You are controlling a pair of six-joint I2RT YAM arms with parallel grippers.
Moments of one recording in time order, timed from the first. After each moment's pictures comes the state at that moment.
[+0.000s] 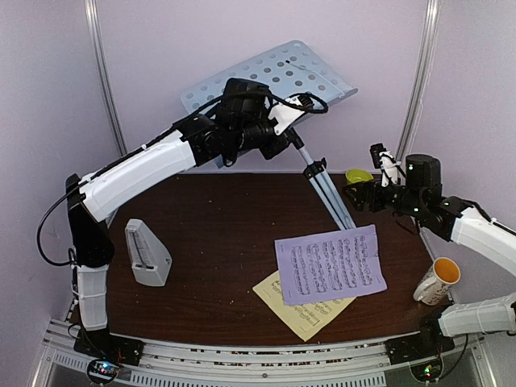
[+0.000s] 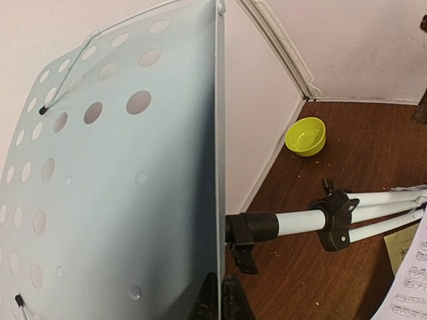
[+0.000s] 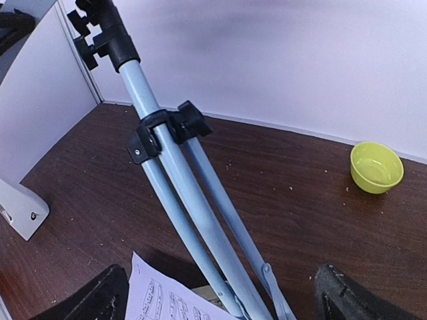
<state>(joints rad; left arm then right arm) -0.95 2.04 2.22 -0.46 -0.32 0.58 0.39 1.06 0.82 -0.11 -0.13 0.12</state>
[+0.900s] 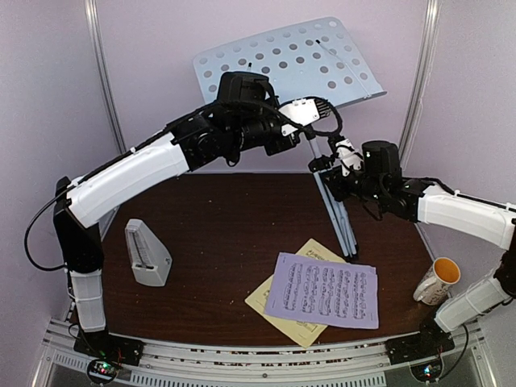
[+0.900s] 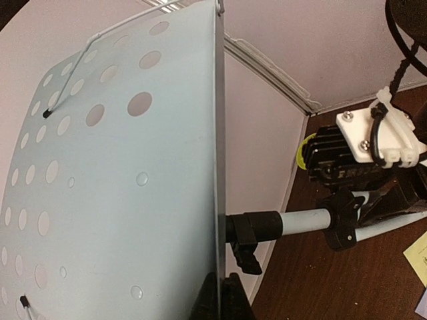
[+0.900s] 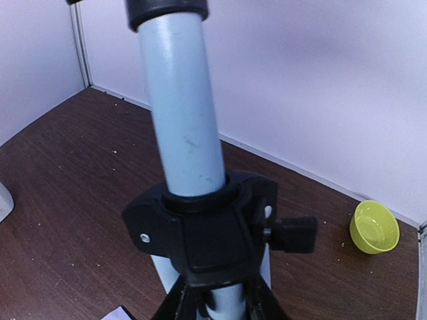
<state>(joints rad) -1.03 1.97 2.19 -0.38 -0.32 0.89 0.58 1.37 1.04 0.00 0.10 -0.04</state>
